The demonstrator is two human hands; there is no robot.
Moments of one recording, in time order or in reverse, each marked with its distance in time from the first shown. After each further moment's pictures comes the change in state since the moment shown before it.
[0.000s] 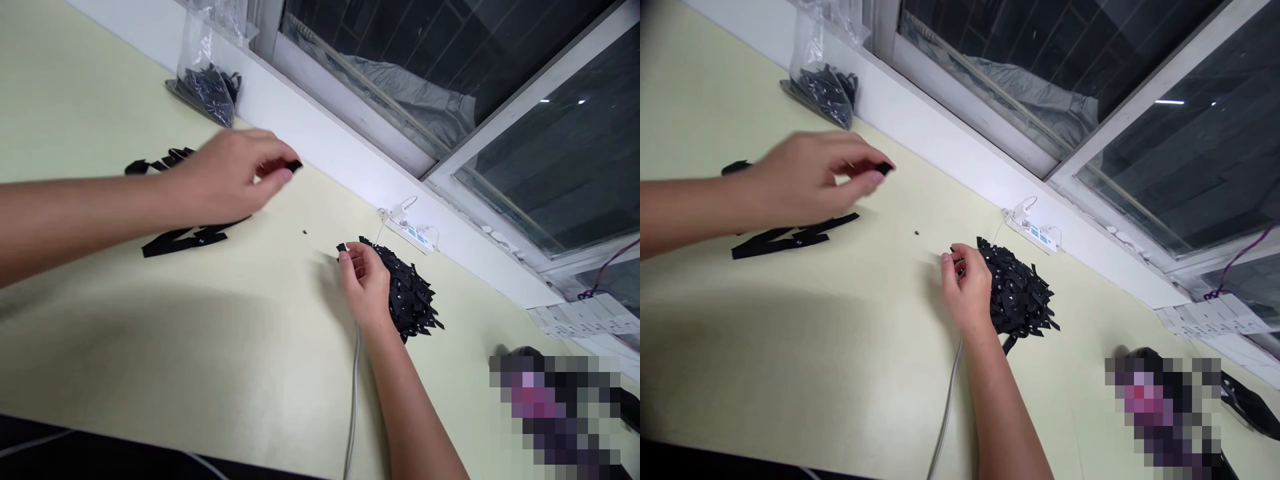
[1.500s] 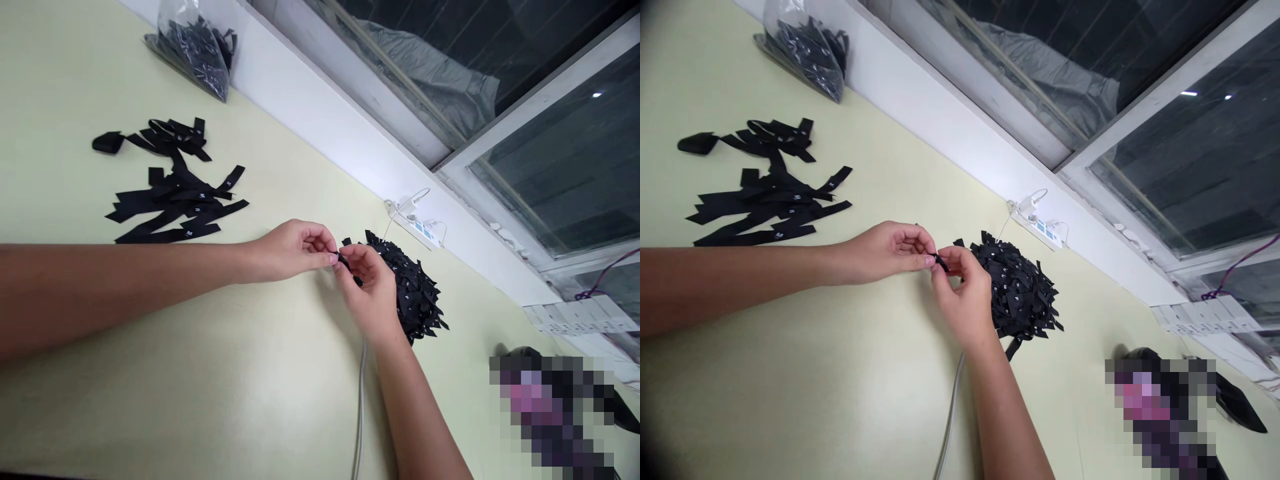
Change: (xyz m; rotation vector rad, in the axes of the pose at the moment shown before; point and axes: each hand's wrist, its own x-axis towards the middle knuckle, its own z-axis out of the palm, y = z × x) left_hand -0.038 0.021 0.104 -1.032 -0.433 -0.356; right_hand -0.005 -0.007 0.004 0.176 -0.140 0.040
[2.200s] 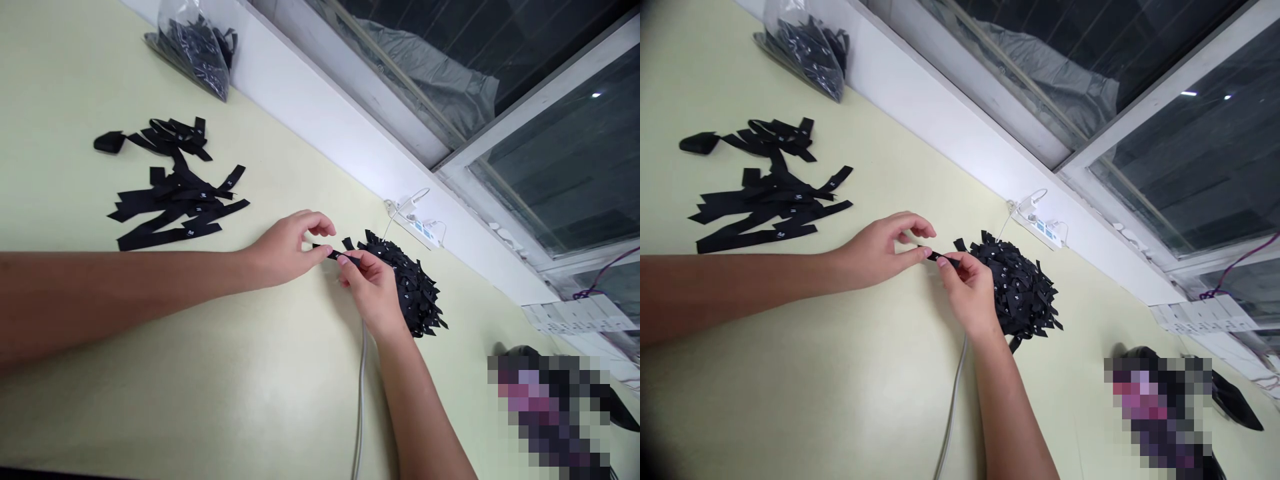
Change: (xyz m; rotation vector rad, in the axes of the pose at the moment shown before) left_hand -0.006 0.006 0.005 0.317 0.257 0.162; right_hand 0.005 0.006 -0.003 0.216 -0.037 0.318
